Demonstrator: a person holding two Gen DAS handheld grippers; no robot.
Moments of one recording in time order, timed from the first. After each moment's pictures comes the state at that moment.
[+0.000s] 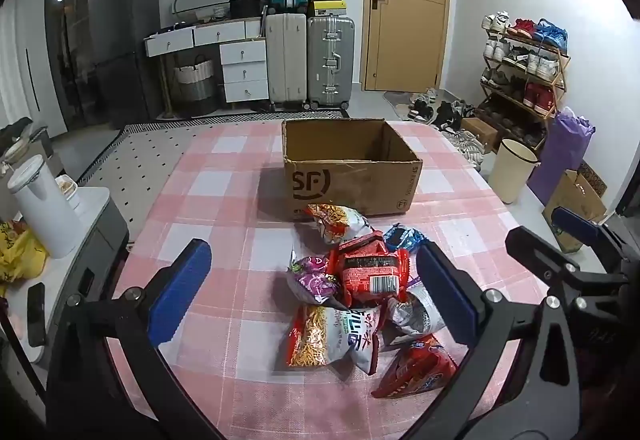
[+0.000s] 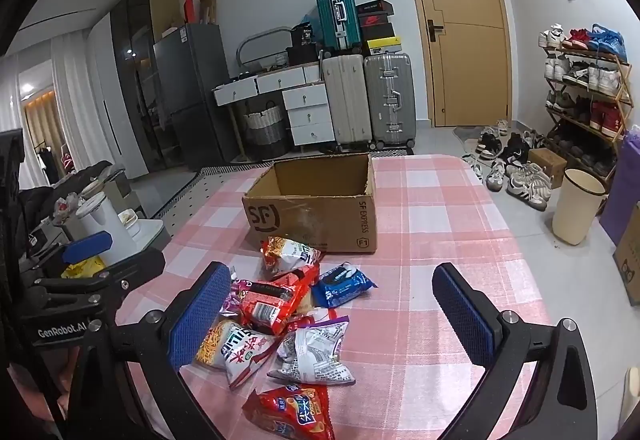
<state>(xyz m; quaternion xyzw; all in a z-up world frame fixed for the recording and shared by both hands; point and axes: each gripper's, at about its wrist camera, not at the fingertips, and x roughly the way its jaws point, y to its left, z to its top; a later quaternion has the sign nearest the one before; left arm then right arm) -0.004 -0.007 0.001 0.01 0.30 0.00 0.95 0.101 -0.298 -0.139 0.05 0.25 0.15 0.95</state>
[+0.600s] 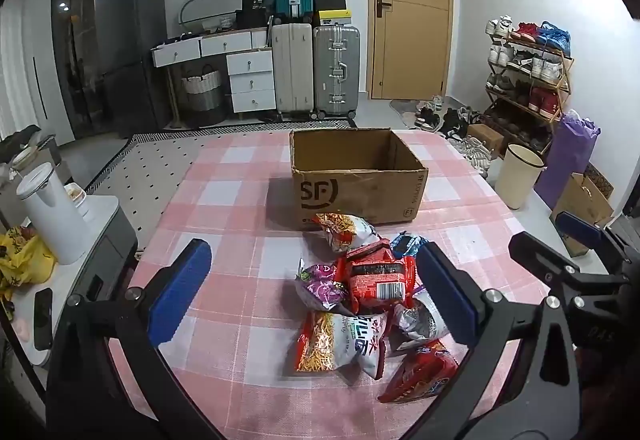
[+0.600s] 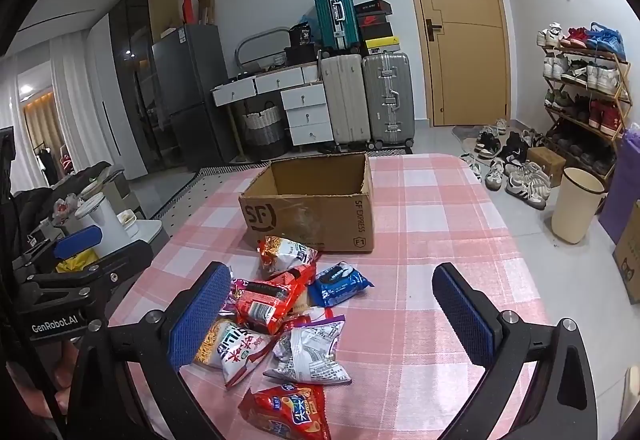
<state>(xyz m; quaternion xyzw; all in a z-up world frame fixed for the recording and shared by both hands) -0.006 0.003 0.004 0.00 0.29 0.01 0.96 0.101 -0.302 -0.137 0.05 0.26 0.14 0.95</state>
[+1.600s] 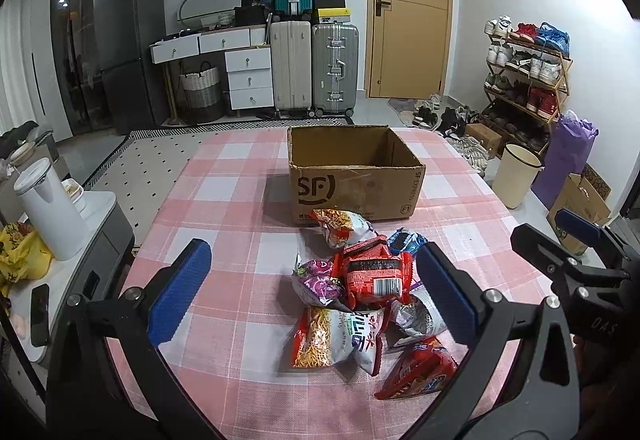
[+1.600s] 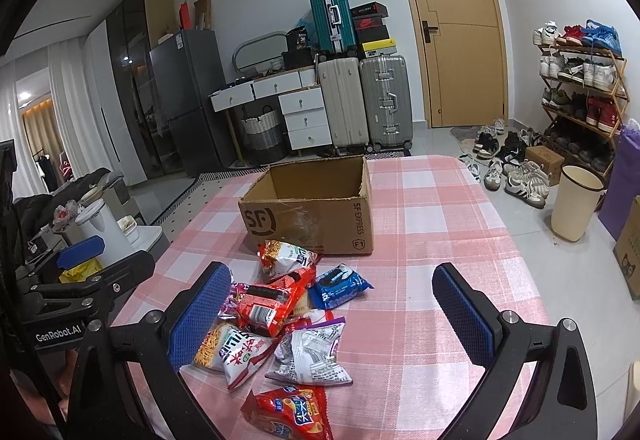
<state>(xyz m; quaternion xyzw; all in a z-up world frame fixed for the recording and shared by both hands) -0.010 -0.002 0.001 0.00 0.29 0.01 0.96 0.102 -0.308 -0.139 0.06 0.26 0.14 0.95</state>
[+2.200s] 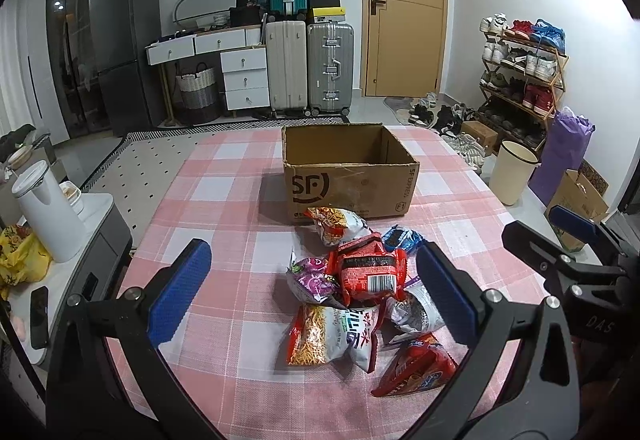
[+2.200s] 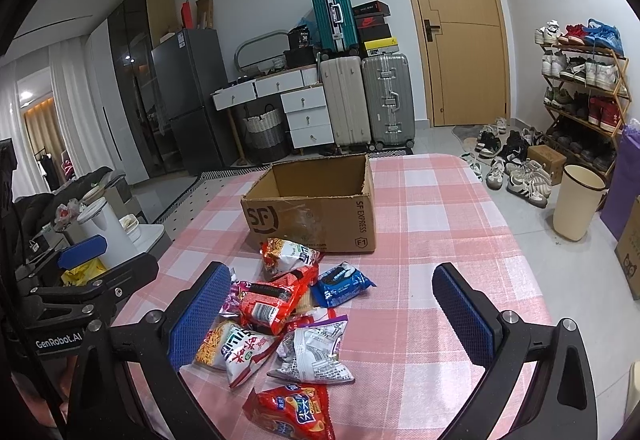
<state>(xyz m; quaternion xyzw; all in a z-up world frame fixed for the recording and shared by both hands) -0.012 -0.004 0.001 0.00 0.29 0.00 0.96 0.101 -0.309 -0.138 0.06 0.26 0.14 0.95</state>
